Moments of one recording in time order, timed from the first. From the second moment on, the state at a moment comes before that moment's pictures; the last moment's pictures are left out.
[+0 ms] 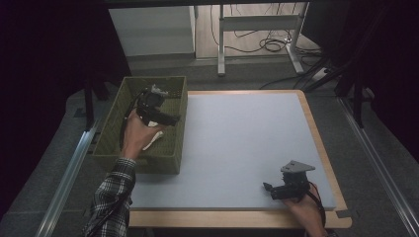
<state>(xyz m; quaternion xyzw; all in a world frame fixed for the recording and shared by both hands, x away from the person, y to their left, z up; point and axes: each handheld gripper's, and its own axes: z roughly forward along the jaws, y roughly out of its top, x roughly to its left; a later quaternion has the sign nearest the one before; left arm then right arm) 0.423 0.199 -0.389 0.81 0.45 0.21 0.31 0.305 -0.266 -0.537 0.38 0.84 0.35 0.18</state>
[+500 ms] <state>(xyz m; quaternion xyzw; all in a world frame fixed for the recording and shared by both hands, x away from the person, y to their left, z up) 0.450 0.258 -0.421 0.79 0.52 0.20 0.28 0.305 -0.266 -0.537 0.38 0.84 0.35 0.18</state>
